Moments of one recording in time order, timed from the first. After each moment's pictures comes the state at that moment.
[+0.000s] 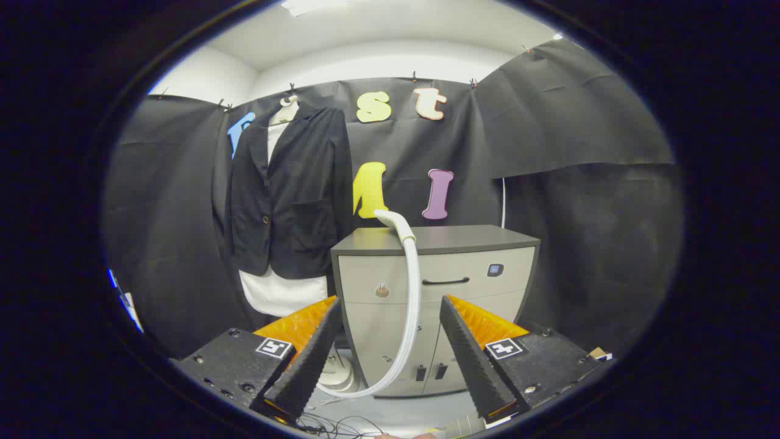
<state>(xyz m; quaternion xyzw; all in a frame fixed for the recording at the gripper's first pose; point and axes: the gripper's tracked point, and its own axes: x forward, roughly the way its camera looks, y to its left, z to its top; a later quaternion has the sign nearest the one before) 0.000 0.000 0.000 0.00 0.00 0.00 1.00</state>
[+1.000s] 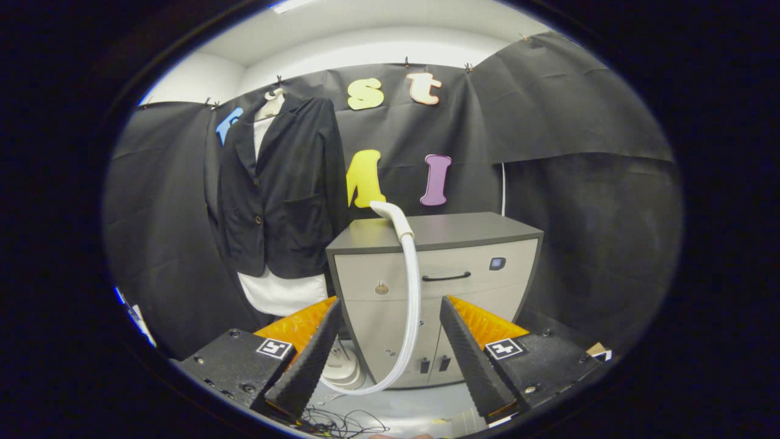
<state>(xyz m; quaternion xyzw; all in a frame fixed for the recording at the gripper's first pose) 0.019 -0.001 0.021 0.02 0.05 -0.01 1.00</state>
